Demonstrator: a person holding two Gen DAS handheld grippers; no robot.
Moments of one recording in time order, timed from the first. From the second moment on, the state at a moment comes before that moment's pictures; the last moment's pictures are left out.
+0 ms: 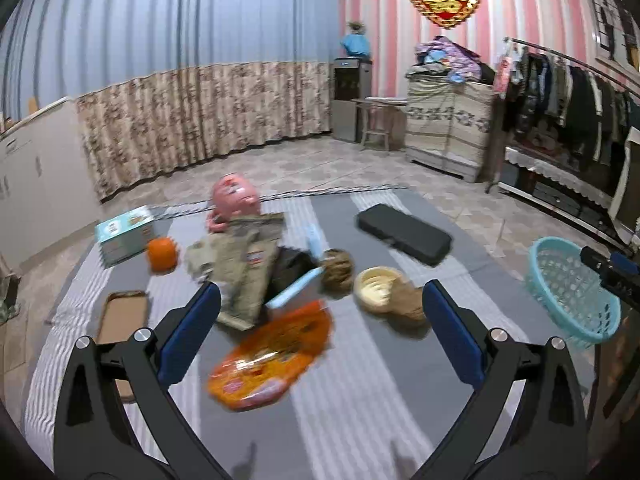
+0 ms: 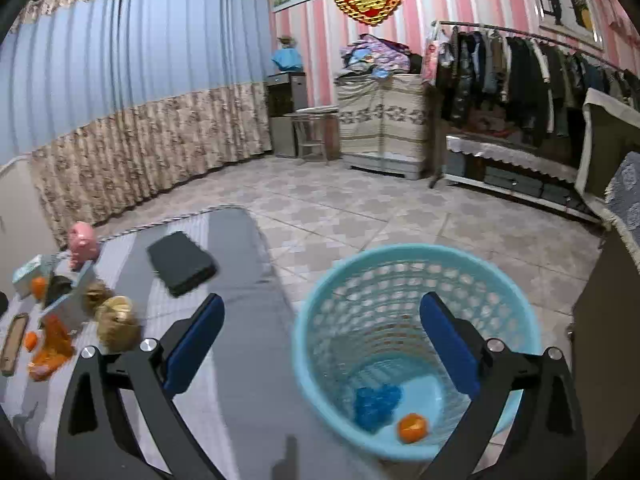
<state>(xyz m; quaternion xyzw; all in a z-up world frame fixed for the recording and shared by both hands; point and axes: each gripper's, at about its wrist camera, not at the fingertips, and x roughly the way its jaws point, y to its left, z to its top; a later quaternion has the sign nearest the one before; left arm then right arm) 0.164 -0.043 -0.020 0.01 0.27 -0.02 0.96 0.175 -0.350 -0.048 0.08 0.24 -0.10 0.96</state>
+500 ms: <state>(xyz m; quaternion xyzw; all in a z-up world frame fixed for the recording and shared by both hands) 0.167 0.043 -0.076 -0.03 0.34 0.03 0.94 0.197 -0.251 -0.077 0.04 0.30 -0.01 0.95</state>
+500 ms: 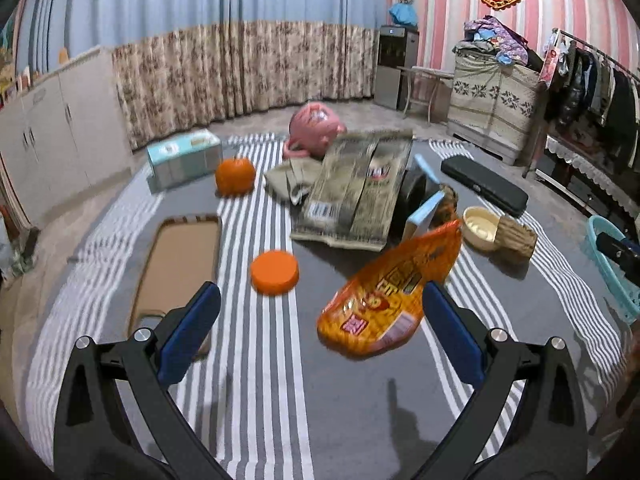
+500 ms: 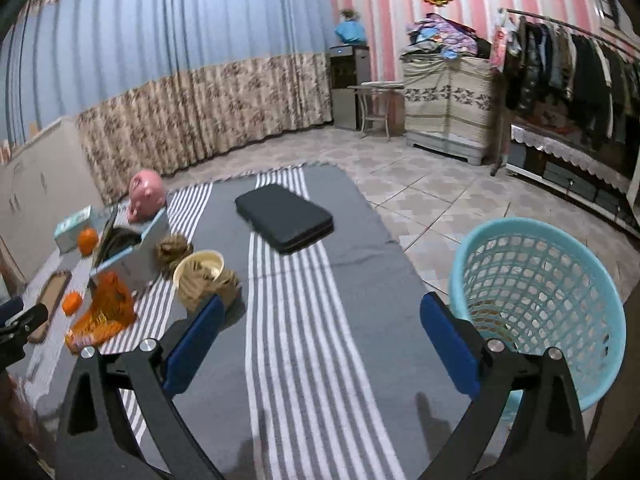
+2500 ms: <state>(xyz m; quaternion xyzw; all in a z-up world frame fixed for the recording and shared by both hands) 0.197 0.060 -0.058 -0.02 0.38 -0.05 0.92 0.263 -0.168 -0.108 -0.04 0.38 0.06 0.92</state>
